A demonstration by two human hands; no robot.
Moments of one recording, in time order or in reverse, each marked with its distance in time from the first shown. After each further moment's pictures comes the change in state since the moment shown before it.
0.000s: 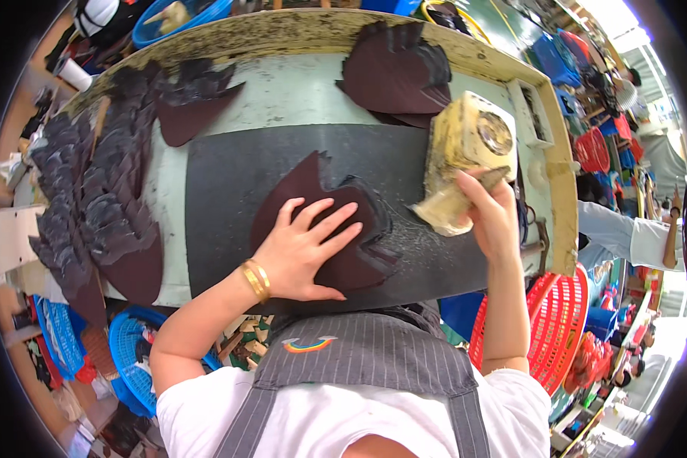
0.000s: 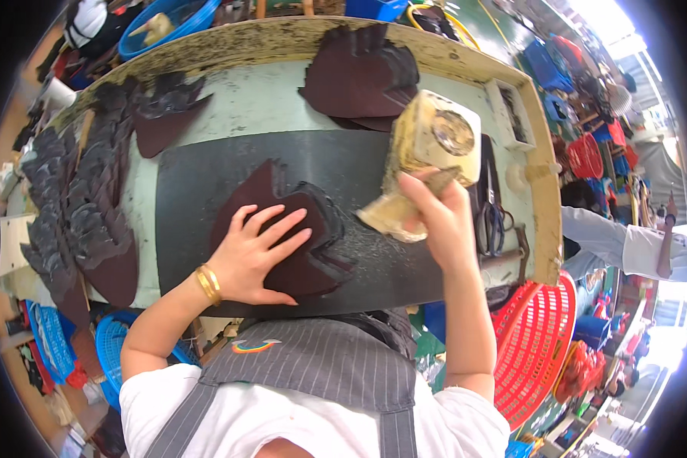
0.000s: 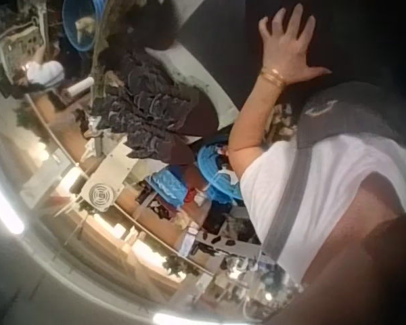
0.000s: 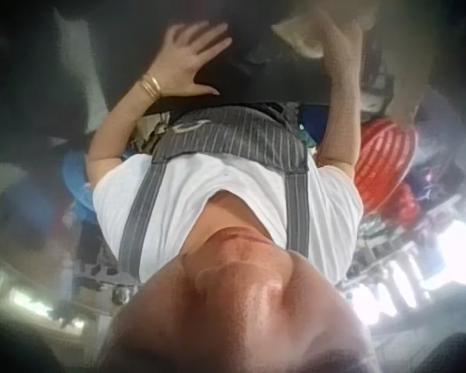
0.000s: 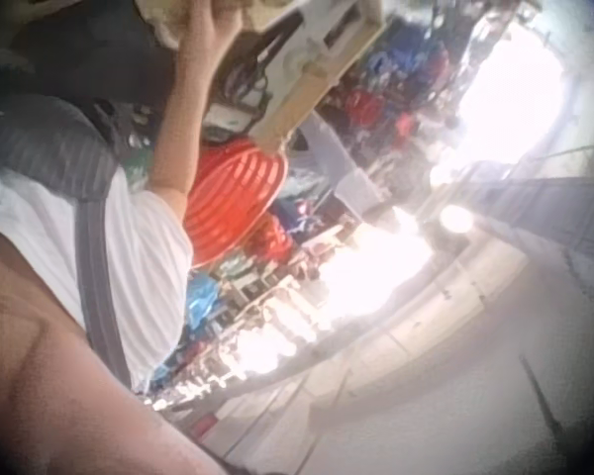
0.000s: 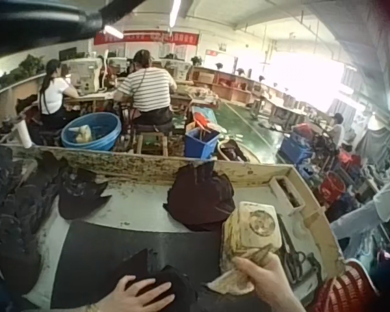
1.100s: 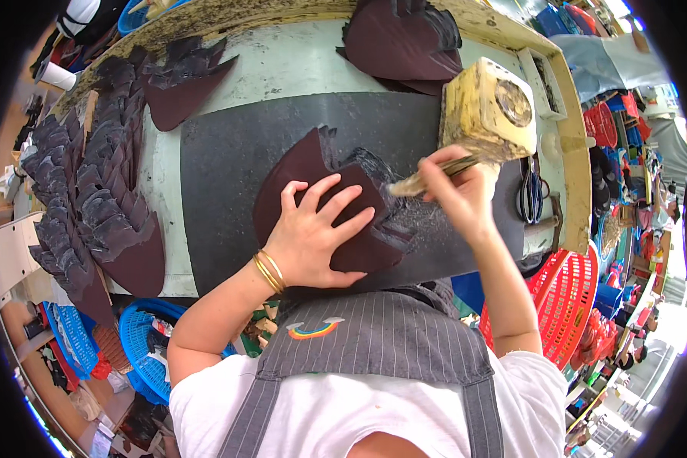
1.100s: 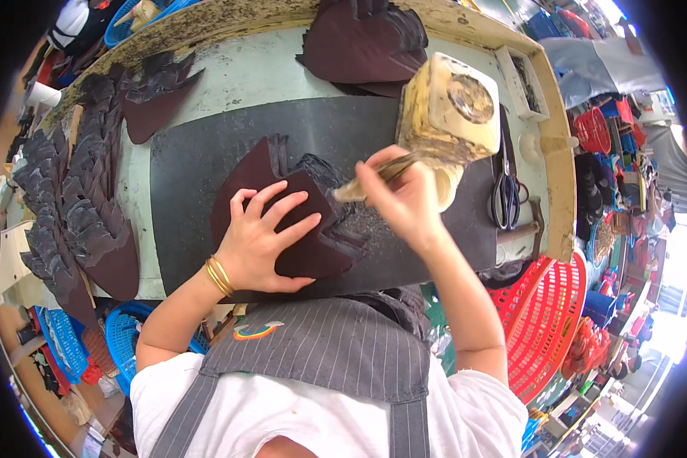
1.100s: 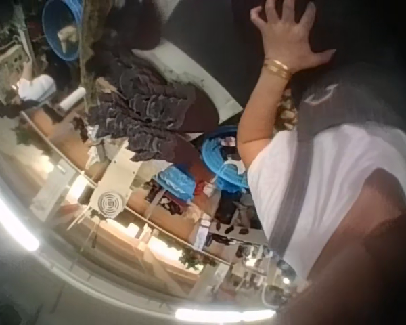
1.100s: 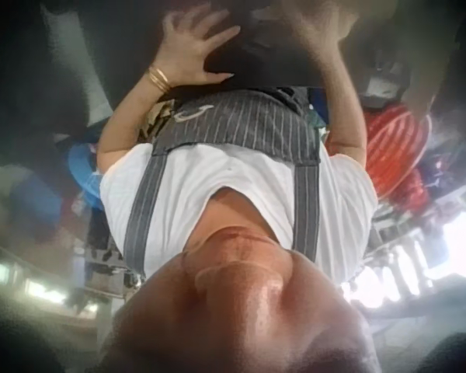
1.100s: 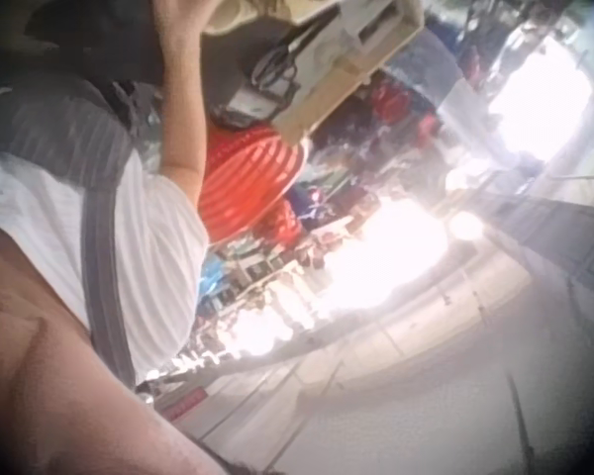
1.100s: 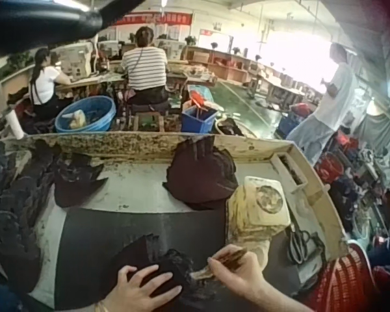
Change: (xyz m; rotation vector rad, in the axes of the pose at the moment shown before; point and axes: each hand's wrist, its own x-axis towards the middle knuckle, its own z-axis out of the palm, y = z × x) left_hand -0.002 0.006 0.012 -0.030 0.105 -0.083; right_hand -0.008 0.021 0.049 -0.178 -0.115 -0.064
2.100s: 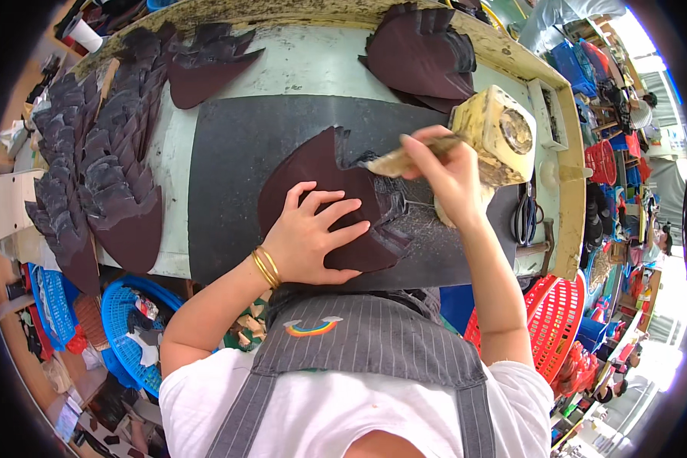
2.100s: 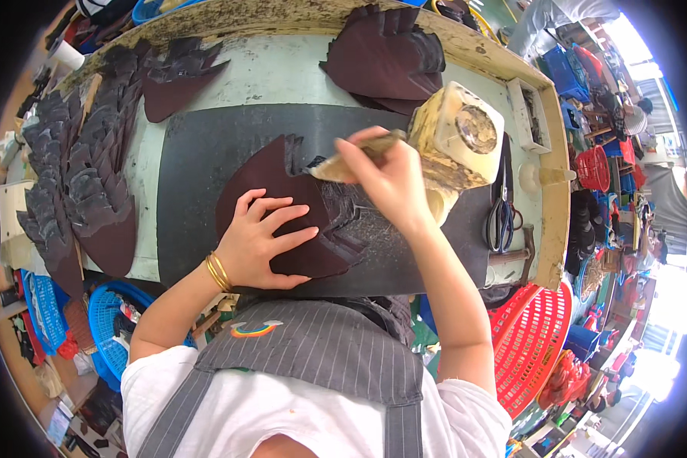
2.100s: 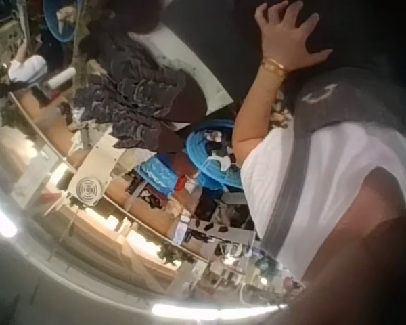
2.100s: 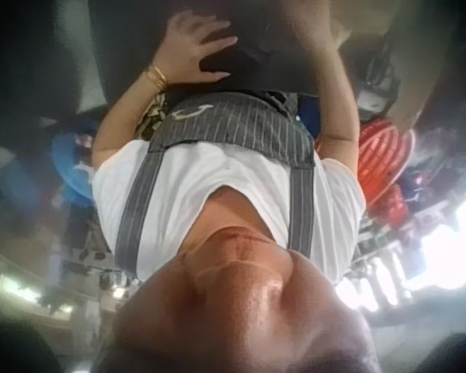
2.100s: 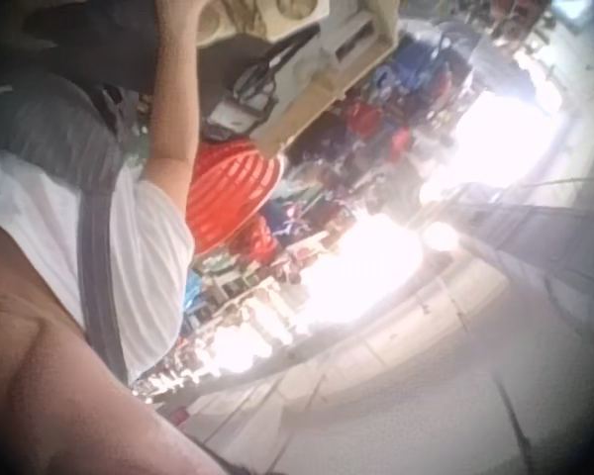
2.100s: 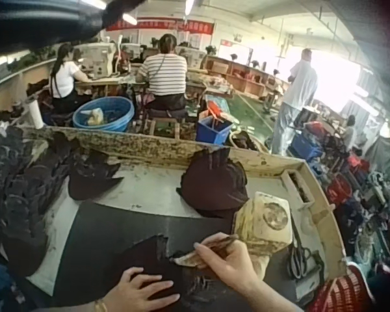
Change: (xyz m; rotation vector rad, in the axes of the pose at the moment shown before) left_hand -0.018 0.003 0.009 -0.020 0.126 0.012; right_hand 0.031 -0.011 0.024 0.078 -0.090 -0.211
